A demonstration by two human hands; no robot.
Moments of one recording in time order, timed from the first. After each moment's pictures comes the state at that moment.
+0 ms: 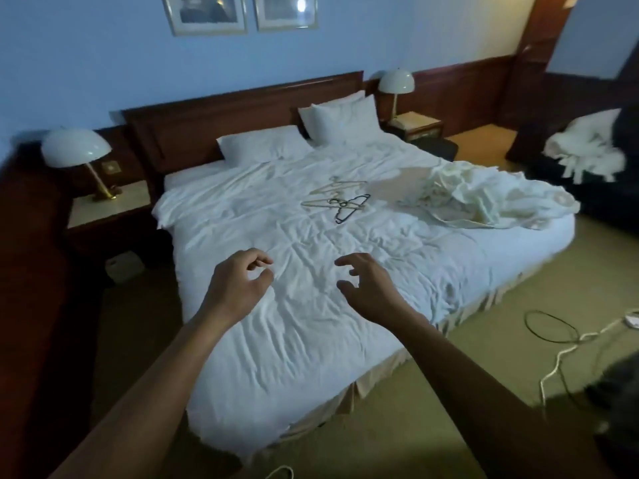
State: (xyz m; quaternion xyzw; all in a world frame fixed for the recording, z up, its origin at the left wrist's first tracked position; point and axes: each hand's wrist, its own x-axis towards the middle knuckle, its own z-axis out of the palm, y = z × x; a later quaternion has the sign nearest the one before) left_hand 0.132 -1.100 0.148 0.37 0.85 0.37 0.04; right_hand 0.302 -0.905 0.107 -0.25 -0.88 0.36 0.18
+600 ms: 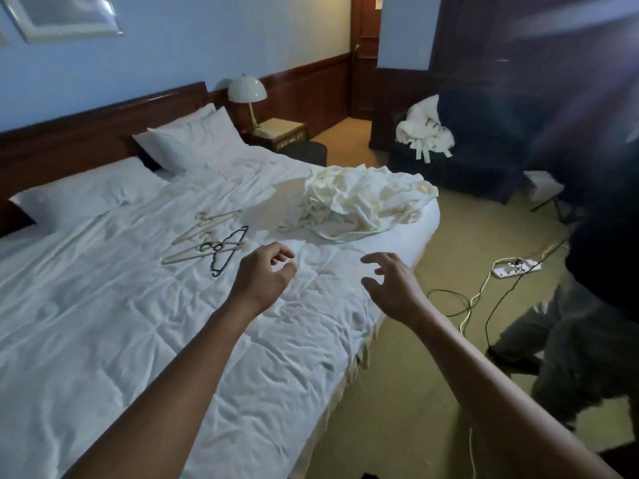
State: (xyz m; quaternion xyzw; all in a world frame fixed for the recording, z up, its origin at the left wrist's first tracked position) left_hand 0.148 -0.654 0.125 0.55 0.73 0.37 0.15; right_hand 0.393 -0.567 0.085 -0.49 -0.77 0.30 0.26
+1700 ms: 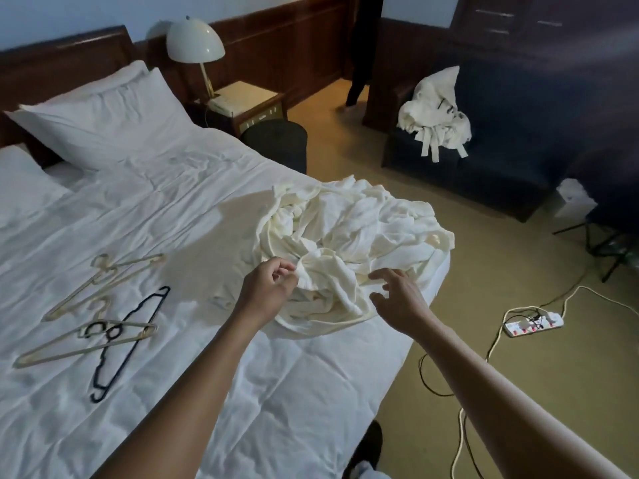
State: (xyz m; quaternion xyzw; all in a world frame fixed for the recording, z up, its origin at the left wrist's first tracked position) left_hand 0.071 -0.054 0.036 0.45 0.76 0.36 0.30; right_hand 0.330 0.039 0.001 -0.55 -0.77 0.31 0.11
